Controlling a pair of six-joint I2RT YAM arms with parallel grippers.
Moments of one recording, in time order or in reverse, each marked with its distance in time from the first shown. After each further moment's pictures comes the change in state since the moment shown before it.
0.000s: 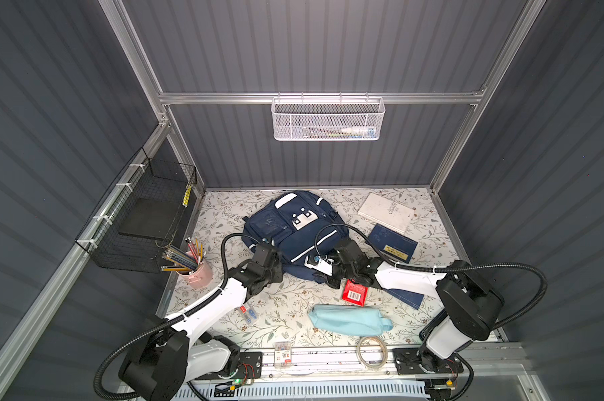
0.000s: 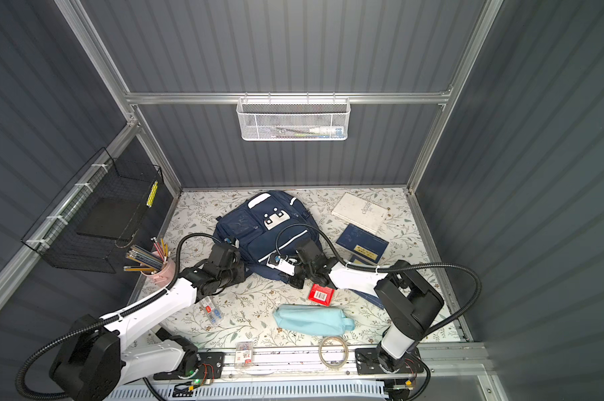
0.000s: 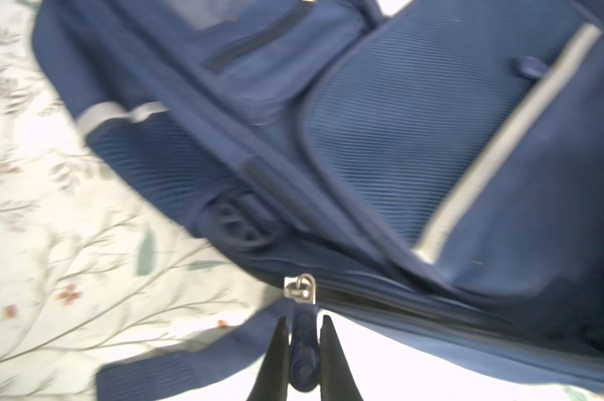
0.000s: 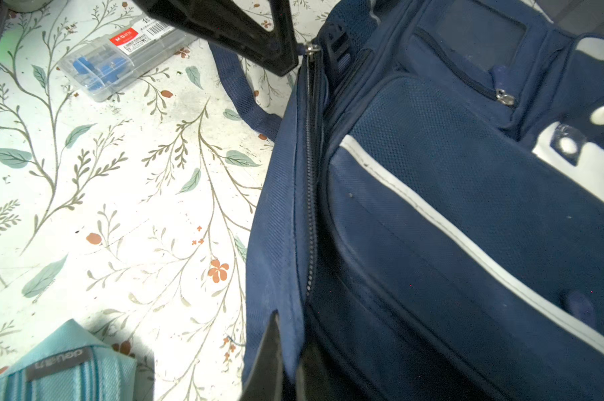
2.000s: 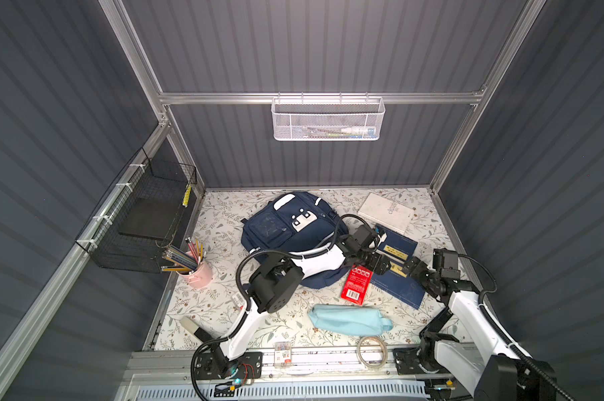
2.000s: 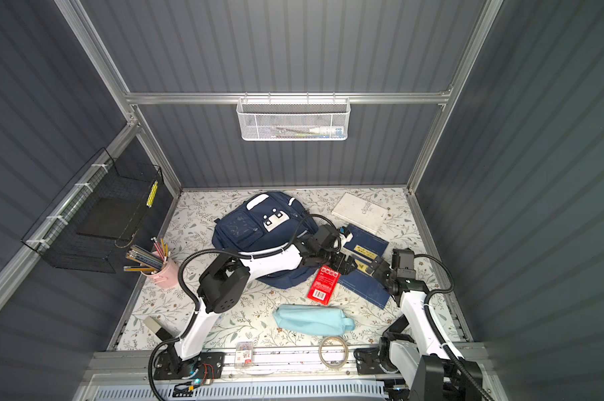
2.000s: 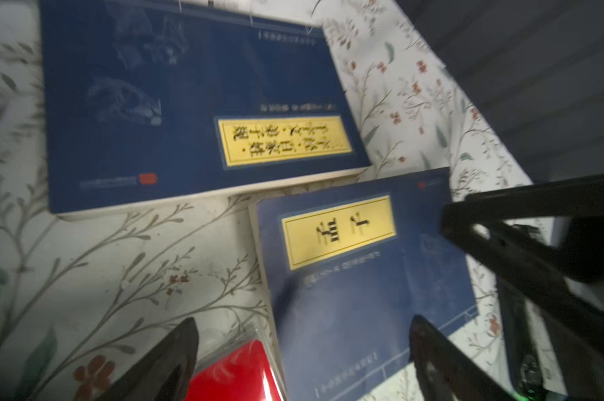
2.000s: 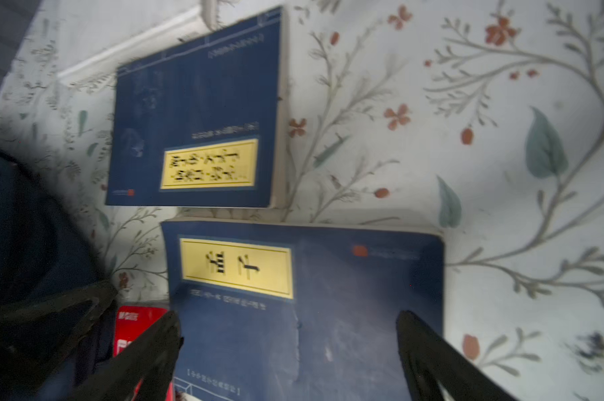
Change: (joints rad) left arm -0.457 1.077 1.086 0.112 0.441 0.072; right arm -0.931 -0.645 -0.366 -0.496 0.285 1.097
